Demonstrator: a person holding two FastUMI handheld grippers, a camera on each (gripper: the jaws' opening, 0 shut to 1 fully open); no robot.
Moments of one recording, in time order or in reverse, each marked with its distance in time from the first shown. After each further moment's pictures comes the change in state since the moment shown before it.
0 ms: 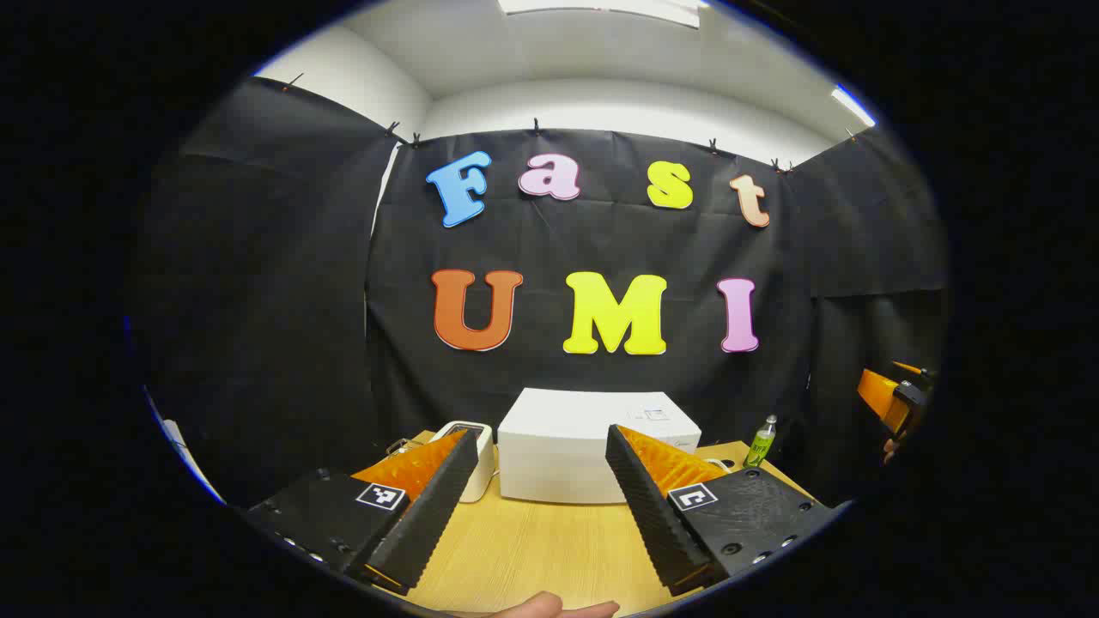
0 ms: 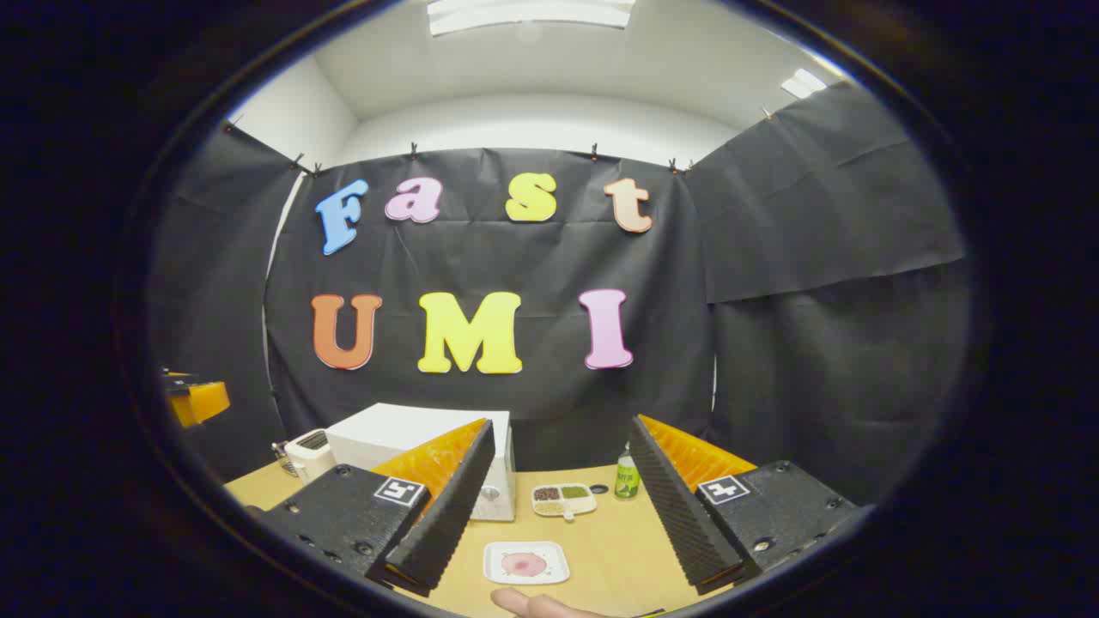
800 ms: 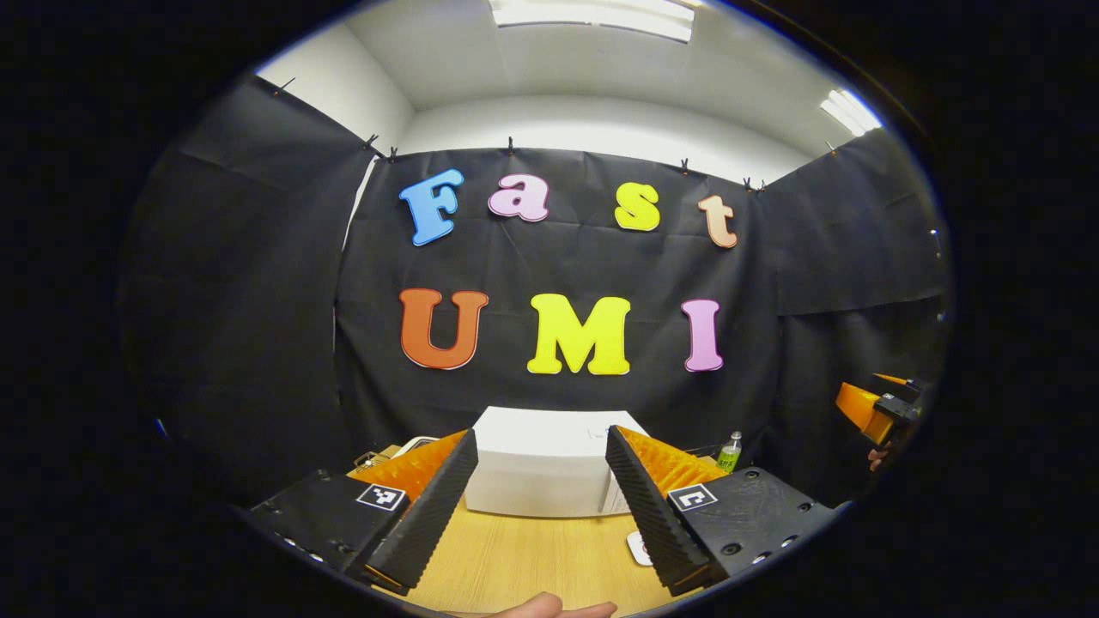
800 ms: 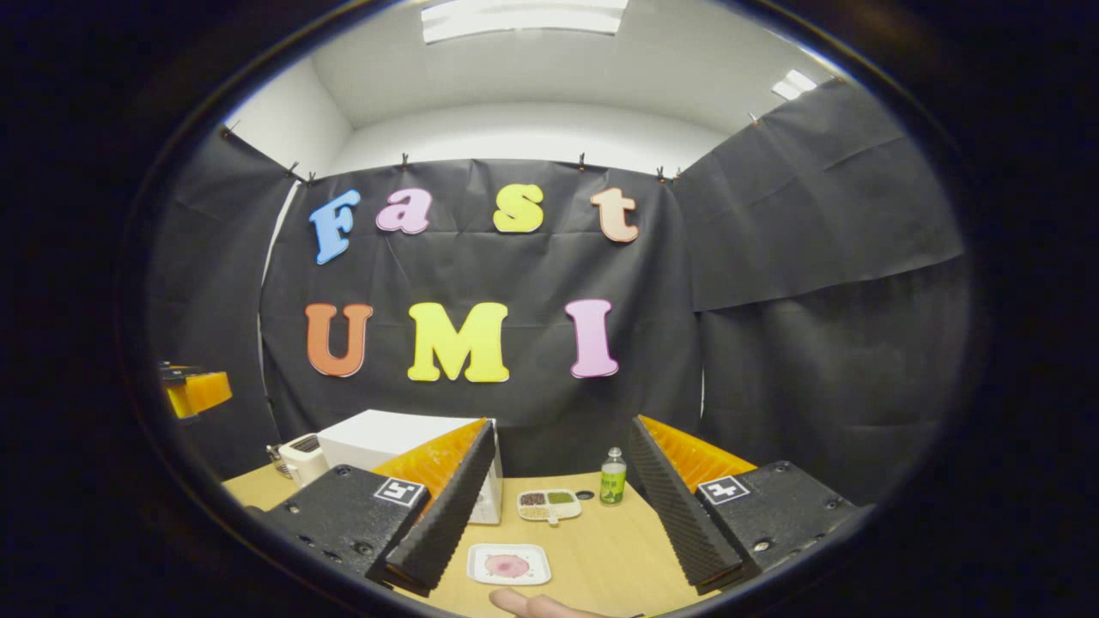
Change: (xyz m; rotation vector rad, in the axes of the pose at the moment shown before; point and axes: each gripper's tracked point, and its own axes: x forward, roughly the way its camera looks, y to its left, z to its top) left arm -0.001 -0.041 0.015 -0.017 -0.062 -0.090; right arm -0.011 -0.036 0.005 0.012 -0.027 -0.012
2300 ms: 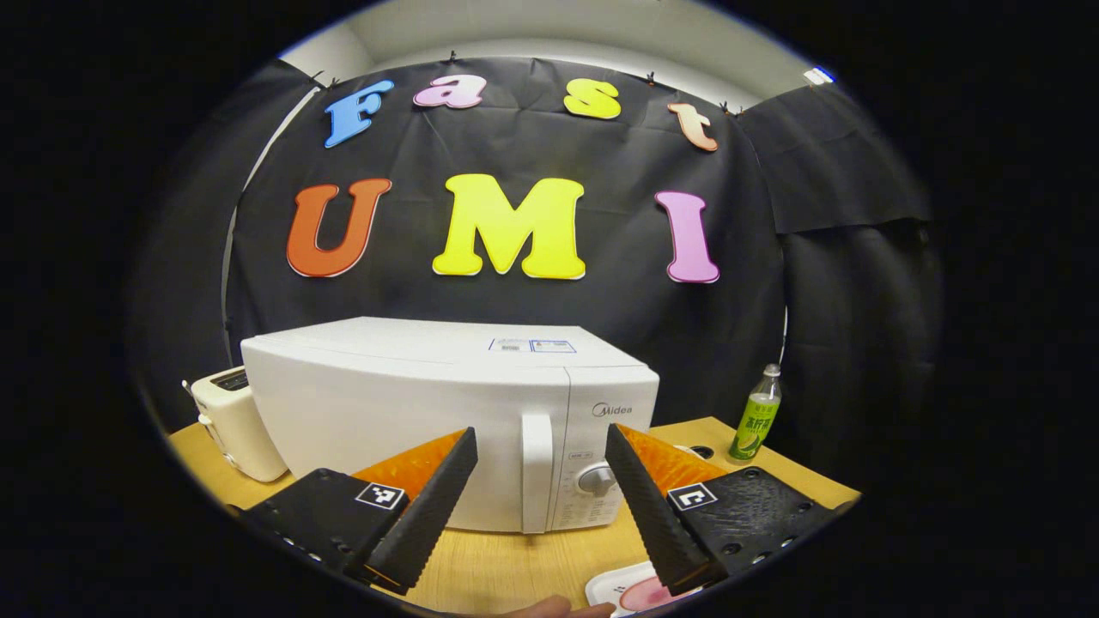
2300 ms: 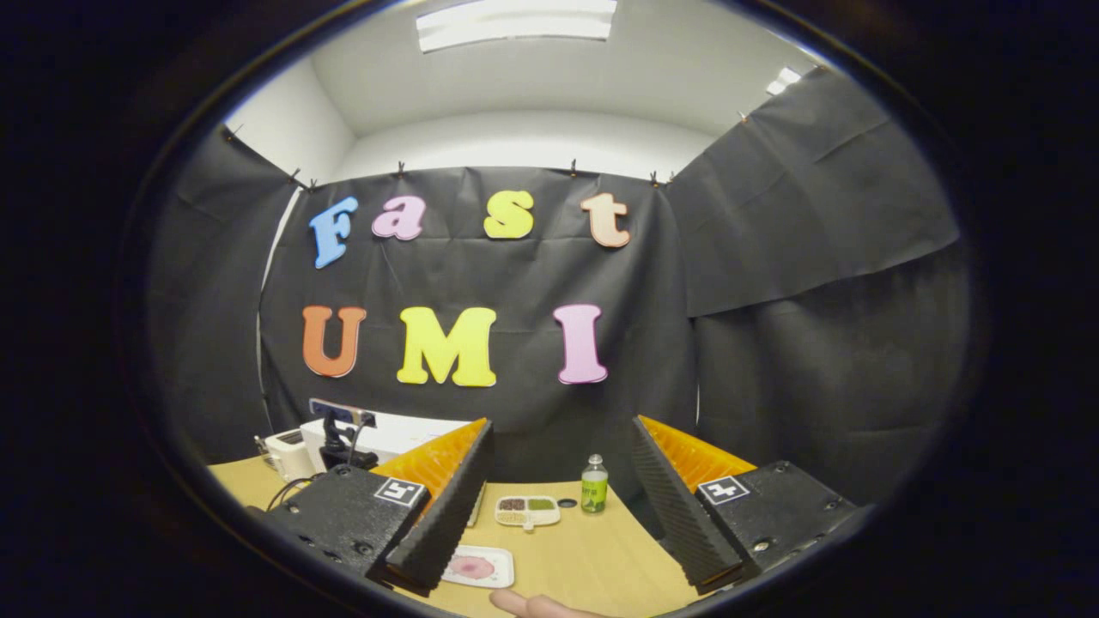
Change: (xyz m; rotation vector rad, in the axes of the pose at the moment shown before) left arm 0.259 -0.136 -0.261 0.030 0.151 -0.097; right arm 0.017 -0.065 -0.023 -0.011 -0.049 0.018
